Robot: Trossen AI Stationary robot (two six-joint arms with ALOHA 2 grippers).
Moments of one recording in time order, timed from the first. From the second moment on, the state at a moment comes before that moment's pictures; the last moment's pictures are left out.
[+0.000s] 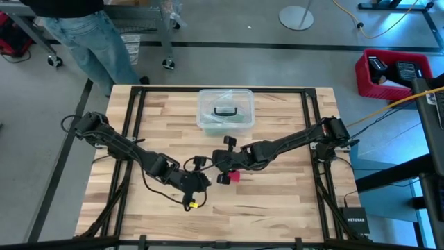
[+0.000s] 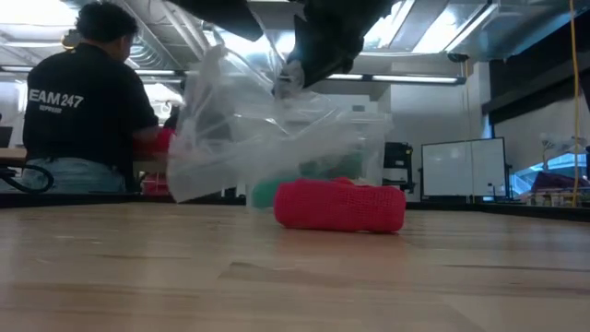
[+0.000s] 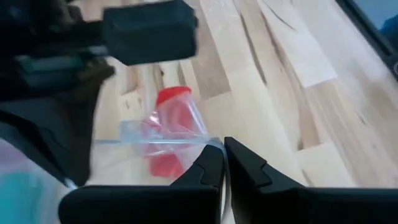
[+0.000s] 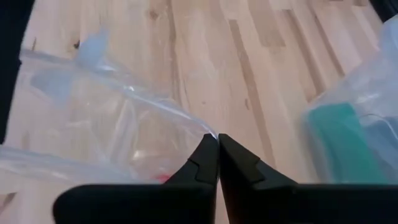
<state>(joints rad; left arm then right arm) -0.51 1.58 1.16 -0.38 -0.35 -0.02 0.23 1.86 1.43 -0.43 0.38 0.20</state>
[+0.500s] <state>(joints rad) -0.52 1.56 1.16 -0.63 -0.38 -0.16 0.22 1.86 1.40 -0.42 0.39 0.34</state>
